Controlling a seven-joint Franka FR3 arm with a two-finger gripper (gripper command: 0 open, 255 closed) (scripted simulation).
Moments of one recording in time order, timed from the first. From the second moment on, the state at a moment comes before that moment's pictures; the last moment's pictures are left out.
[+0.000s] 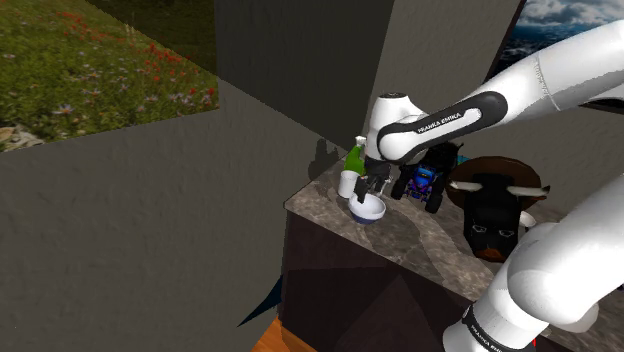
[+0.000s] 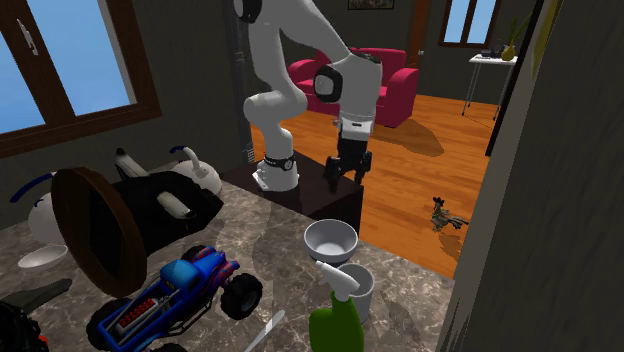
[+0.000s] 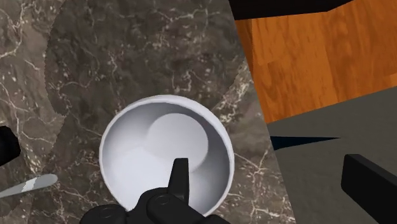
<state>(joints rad) -0.03 -0.24 -0.09 -2.52 -0.19 2.29 0.06</state>
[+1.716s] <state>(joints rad) -0.05 0.05 -0.11 -2.48 -0.21 2.55 0.03</state>
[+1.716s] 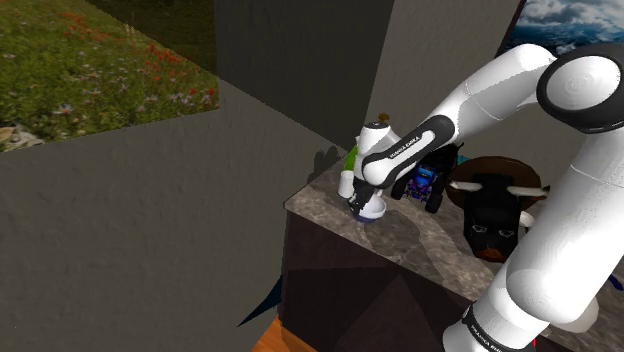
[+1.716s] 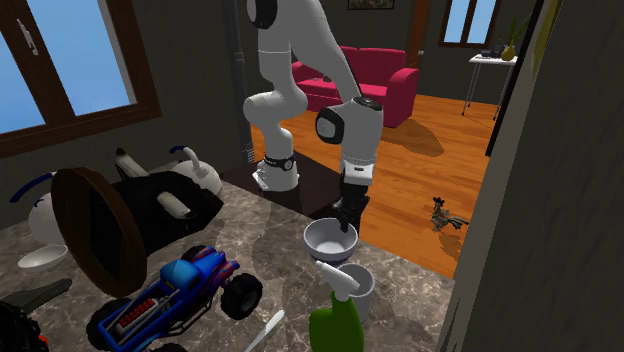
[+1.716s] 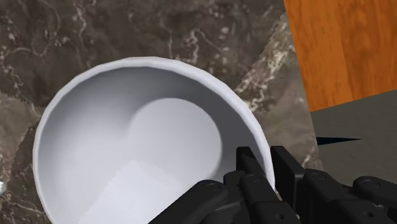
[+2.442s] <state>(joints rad) -0.05 -0.07 -0.11 -2.44 -0.20 2.40 0.01</state>
